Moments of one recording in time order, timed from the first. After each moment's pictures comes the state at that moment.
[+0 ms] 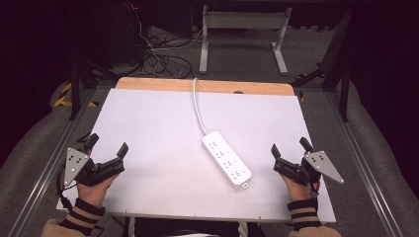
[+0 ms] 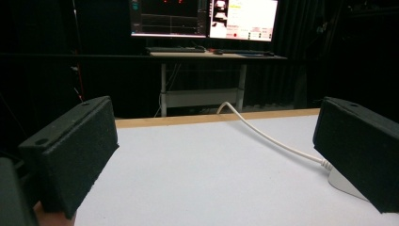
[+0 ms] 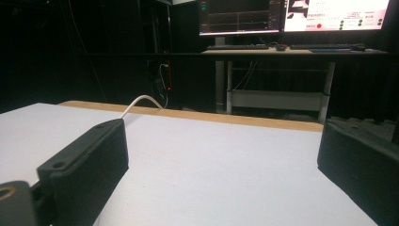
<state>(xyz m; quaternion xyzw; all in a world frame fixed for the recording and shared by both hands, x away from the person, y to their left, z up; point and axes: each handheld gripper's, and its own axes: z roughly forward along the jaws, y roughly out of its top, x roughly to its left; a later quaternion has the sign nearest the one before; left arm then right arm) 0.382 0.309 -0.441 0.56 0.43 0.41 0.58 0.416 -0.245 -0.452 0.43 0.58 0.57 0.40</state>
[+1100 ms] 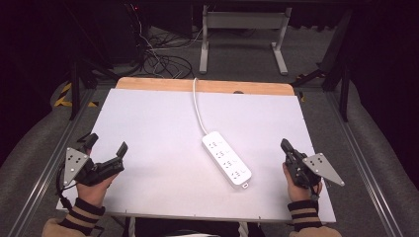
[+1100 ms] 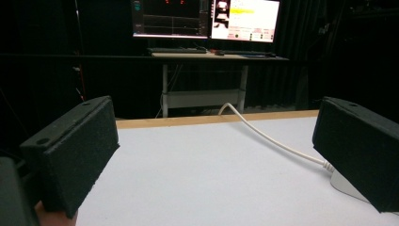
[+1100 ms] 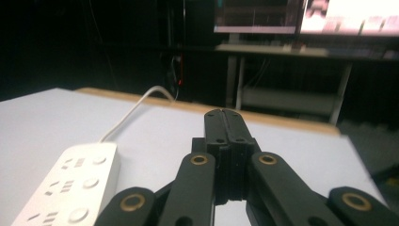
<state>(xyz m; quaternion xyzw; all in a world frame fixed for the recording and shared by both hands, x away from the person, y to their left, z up) 0.382 0.310 -0.440 0.56 0.43 0.41 0.58 0.409 -0.244 -0.450 0.40 0.60 0.56 0.40</state>
